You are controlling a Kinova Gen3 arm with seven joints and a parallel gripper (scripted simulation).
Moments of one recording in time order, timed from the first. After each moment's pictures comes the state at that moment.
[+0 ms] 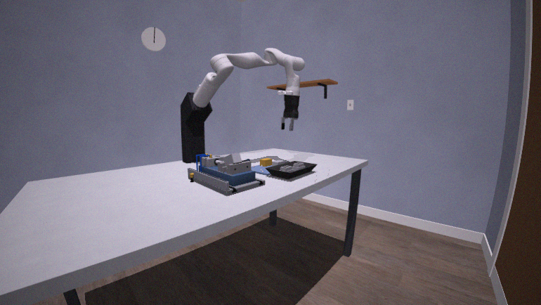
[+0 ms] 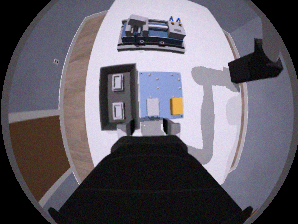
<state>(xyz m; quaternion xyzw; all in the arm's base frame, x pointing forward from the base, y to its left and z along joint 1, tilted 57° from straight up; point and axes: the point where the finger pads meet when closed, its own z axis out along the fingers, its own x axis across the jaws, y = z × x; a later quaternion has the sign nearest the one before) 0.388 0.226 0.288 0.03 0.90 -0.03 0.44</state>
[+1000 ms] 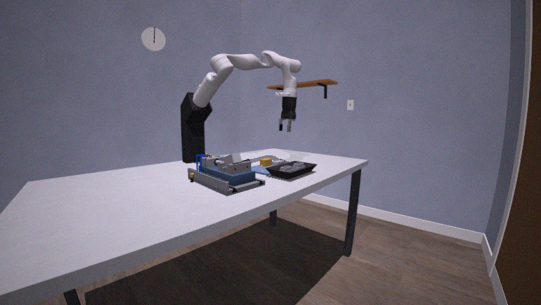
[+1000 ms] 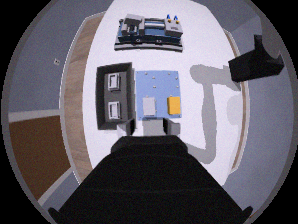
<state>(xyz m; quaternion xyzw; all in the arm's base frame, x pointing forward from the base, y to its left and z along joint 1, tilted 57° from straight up) 0.384 0.229 0.269 0.03 0.89 -0.03 0.45</state>
